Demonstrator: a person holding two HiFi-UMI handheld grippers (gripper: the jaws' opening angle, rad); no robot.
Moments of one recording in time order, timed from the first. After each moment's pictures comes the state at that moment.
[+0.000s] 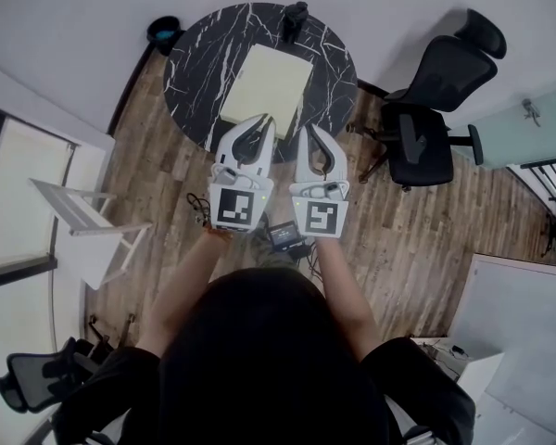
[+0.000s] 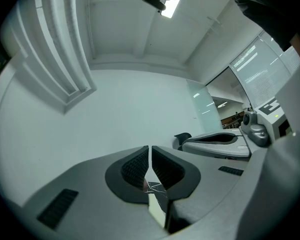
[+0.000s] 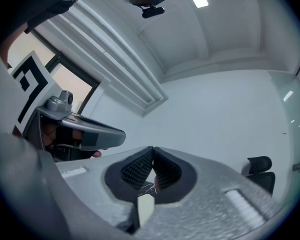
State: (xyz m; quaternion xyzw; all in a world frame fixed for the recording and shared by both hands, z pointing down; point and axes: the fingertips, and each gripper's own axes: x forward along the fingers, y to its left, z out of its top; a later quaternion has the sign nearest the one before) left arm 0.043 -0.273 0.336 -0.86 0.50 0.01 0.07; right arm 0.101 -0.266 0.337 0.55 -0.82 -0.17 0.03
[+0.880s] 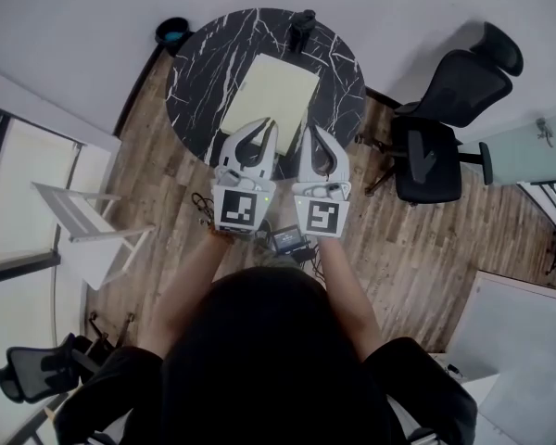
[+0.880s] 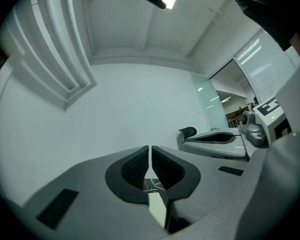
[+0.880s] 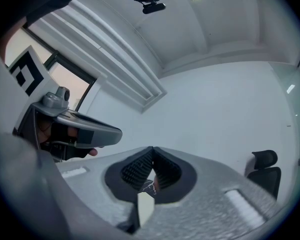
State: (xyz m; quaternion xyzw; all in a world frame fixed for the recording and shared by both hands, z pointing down) left arm 0.063 -0.338 0.359 -0.85 0.52 -0.02 0.06; right arm 0.125 -0.339 0.363 0.55 -0.82 -0.15 0.04
